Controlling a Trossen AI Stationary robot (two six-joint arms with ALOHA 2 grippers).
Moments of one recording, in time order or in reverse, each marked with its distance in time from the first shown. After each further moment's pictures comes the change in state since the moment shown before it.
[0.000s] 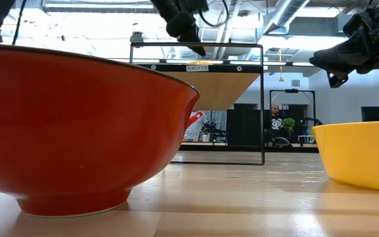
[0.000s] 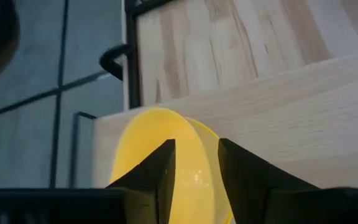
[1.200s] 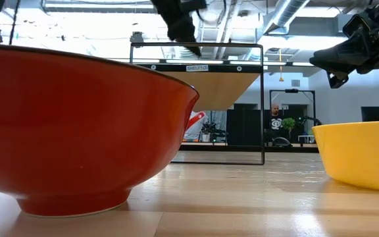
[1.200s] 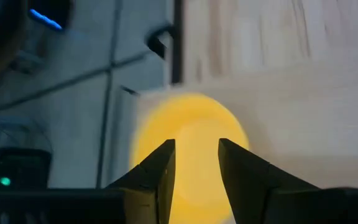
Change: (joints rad) left arm -0.061 -0.086 -0.119 0.121 -0.281 -0.032; right arm 0.000 0.000 0.000 0.000 0.000 0.019
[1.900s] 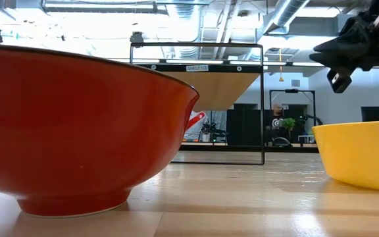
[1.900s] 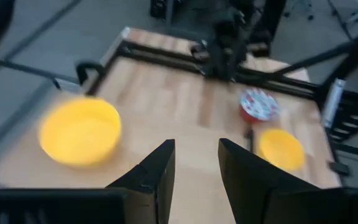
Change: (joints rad) left arm -0.057 -0.490 -0.137 -0.168 0.382 -0.667; right arm 0.001 0.000 0.000 0.038 -0.001 0.300
